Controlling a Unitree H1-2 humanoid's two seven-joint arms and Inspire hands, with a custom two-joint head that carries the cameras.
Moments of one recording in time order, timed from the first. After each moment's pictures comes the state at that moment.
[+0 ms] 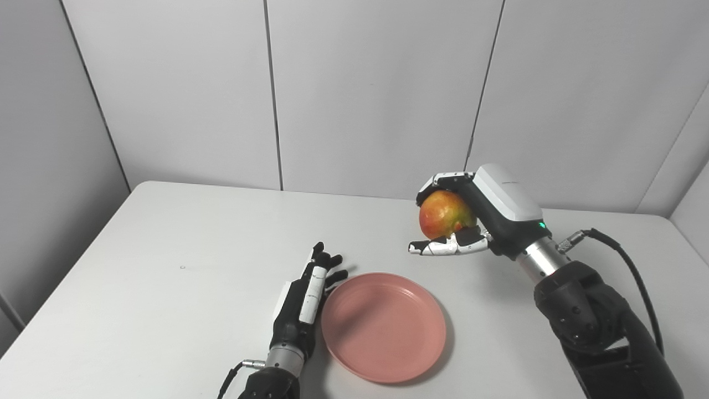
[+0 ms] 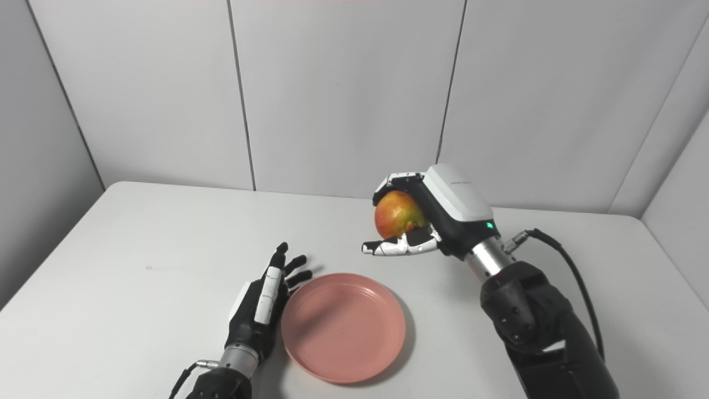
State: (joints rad) left arm -0.14 -0.12 -0.08 0.00 0.00 0.21 0.03; right arm -0.55 -0.32 0.28 -0.12 -0.61 0.01 0.25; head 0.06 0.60
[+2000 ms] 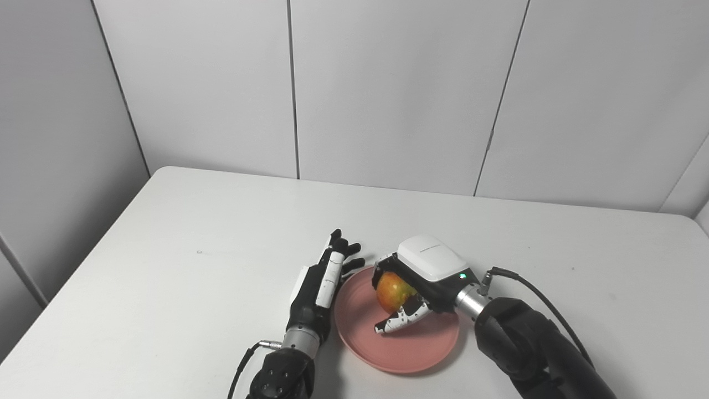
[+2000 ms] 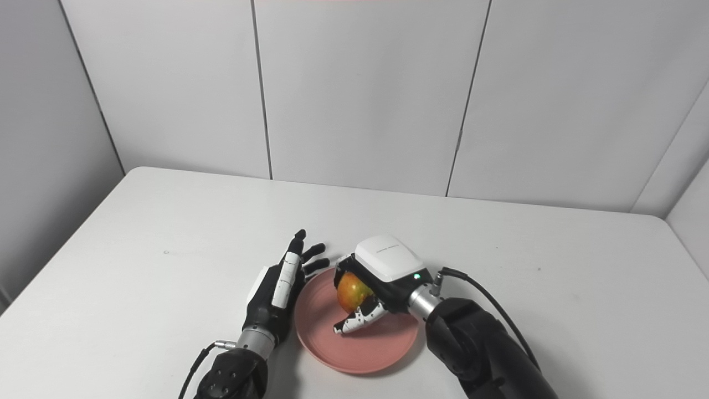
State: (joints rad) left arm -0.17 -0.13 -0.07 0.02 0.00 0.21 0.03; right arm -0.55 -0.24 0.53 0.13 -0.86 -0.07 0.31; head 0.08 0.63
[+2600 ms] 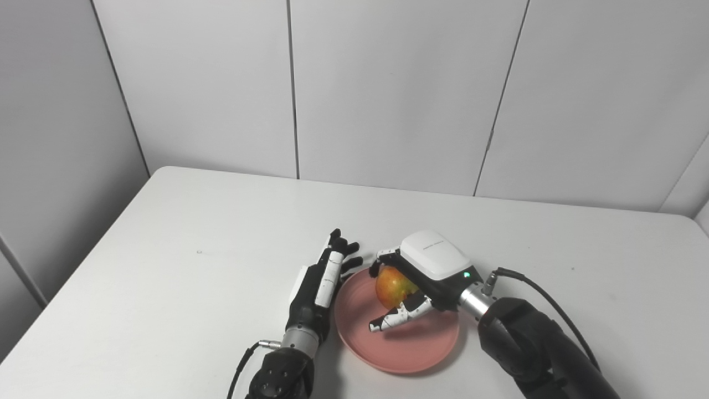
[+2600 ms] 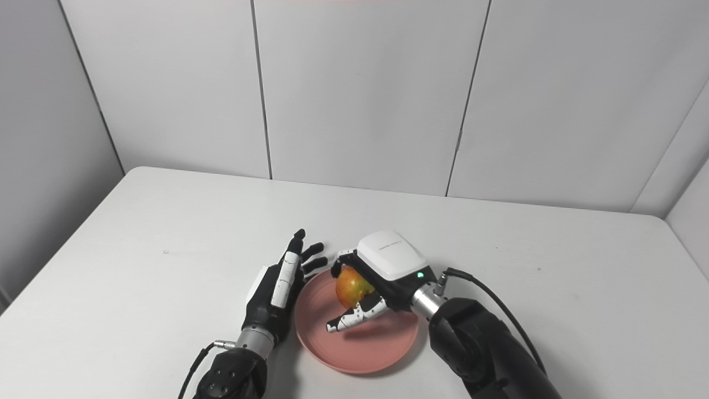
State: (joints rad) left arm -0.17 -0.13 -0.07 0.02 0.00 0.21 0.03; right arm -0.53 -0.25 0.52 0.11 -0.86 -0.10 0.27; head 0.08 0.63
